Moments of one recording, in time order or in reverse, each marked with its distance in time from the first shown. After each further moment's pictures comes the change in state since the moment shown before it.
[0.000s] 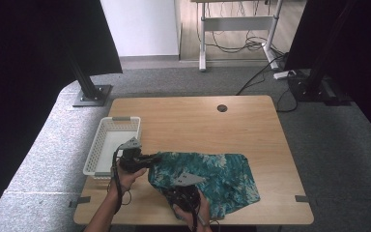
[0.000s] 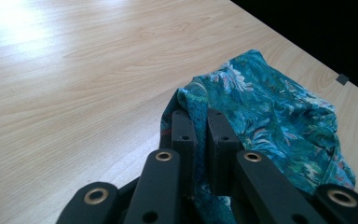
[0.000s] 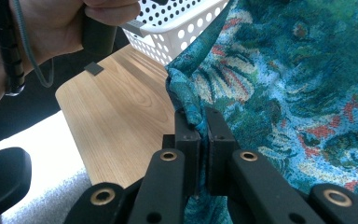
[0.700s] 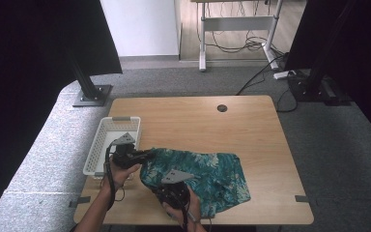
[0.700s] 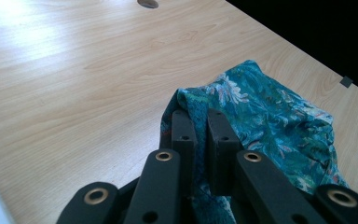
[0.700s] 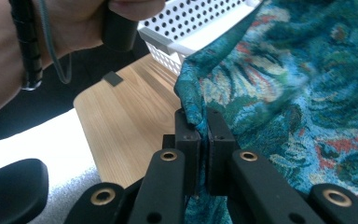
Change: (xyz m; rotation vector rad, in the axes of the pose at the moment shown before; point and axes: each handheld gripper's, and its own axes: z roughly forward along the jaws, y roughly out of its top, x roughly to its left) left arm 0.008 0.014 -0.020 -0.006 0.020 0.019; right arm 0.019 0.023 0.019 -0.001 0.050 -0.042
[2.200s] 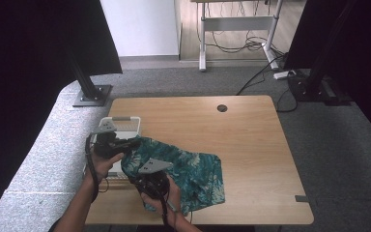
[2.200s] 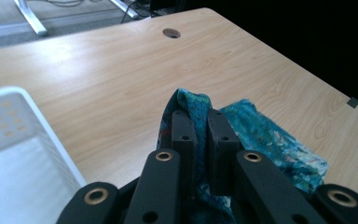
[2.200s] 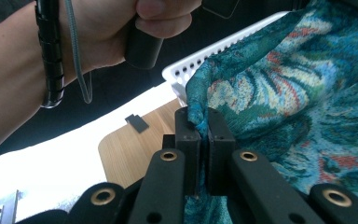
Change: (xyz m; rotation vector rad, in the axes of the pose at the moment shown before) left arm 0.016 0.033 -0.053 -0.060 0.053 0.012; right arm 0.030 0.057 0.024 -0.056 0.050 -0.056
